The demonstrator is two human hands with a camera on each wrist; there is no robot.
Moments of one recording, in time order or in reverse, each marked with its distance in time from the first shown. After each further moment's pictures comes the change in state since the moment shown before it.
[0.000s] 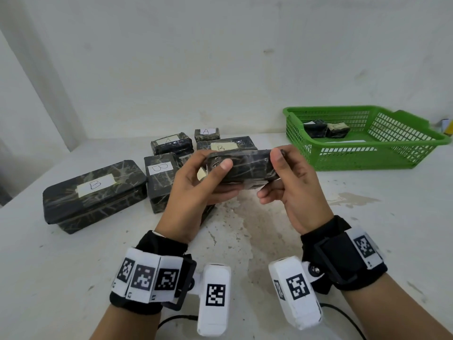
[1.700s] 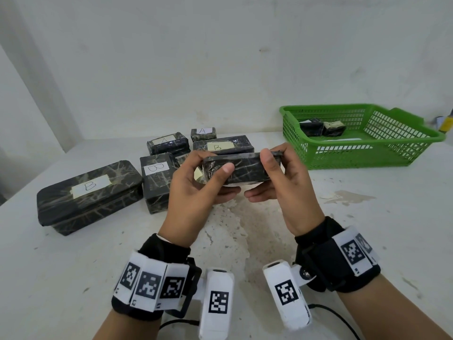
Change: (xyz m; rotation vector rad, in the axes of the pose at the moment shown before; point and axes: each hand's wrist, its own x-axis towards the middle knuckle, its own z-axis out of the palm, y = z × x) left_hand -0.003 -0.005 0.007 0.126 0.077 0.091; right_hand -0.006 -0.004 0.006 -0.124 0.015 -0.021
